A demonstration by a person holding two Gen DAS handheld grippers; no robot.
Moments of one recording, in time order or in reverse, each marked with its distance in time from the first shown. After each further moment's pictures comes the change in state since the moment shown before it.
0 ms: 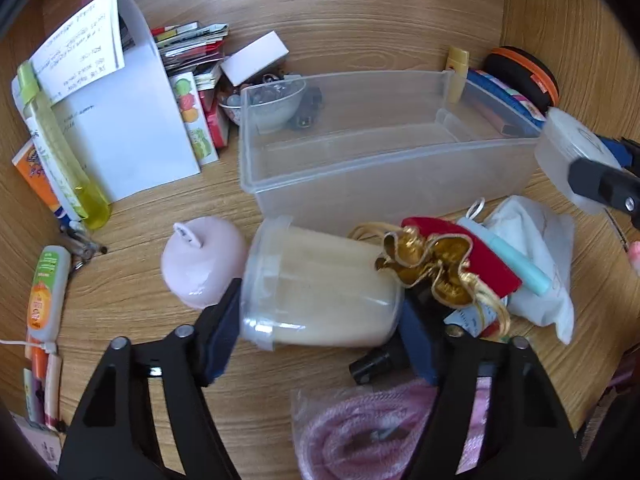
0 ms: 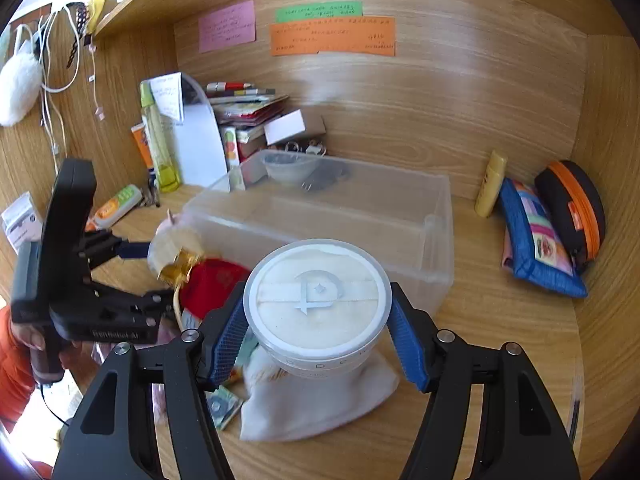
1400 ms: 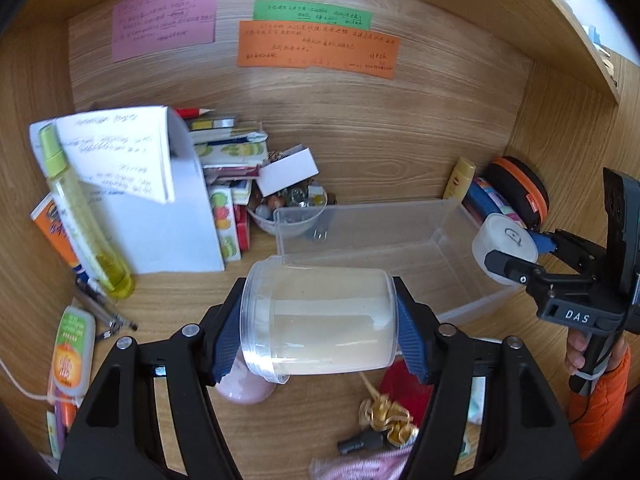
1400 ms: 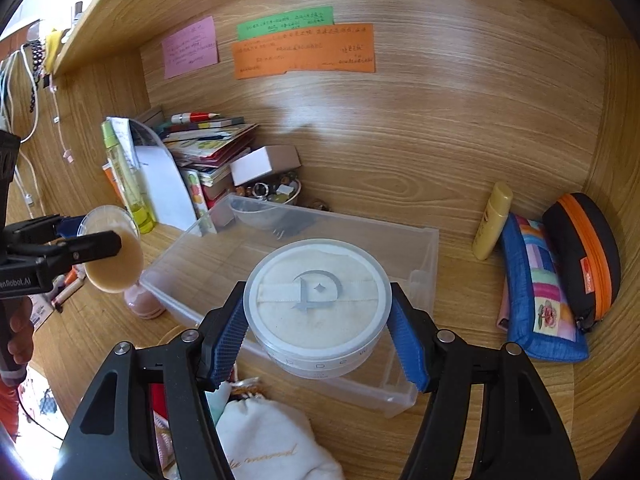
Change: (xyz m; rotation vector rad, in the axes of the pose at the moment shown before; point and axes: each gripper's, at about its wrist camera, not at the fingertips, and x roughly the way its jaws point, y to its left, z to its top) left arm -0.047 0.044 0.086 -0.133 -0.147 -0.072; right arm 0.041 -0.039 0.057 0.044 0.003 -0.002
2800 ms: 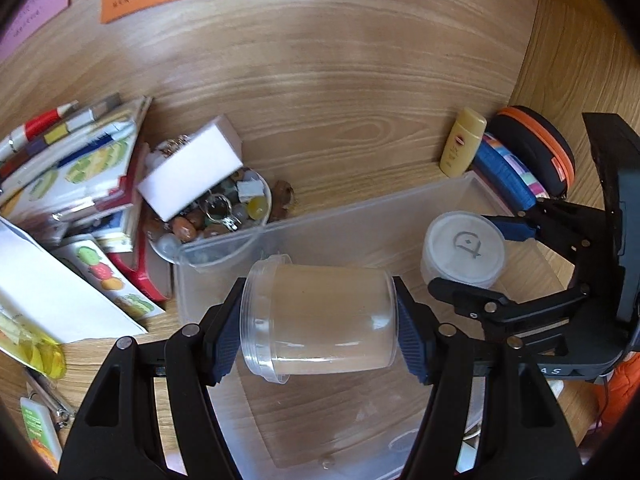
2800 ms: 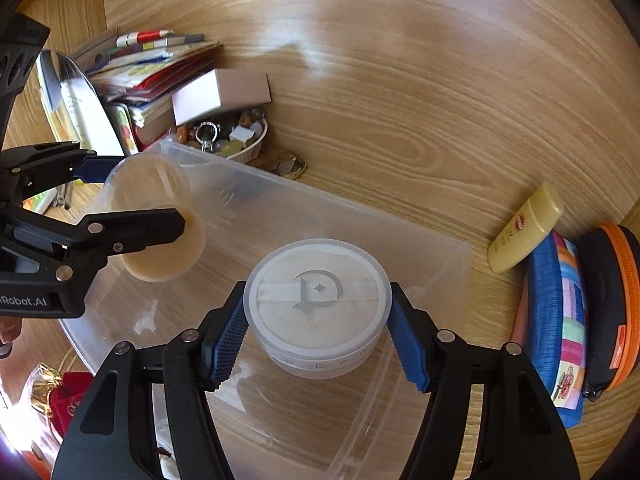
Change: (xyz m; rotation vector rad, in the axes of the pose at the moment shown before) left arm 0.126 -0.035 0.036 0.134 0.174 -0.087; right arm 0.105 -0.010 0.020 -0.124 0.251 -0.078
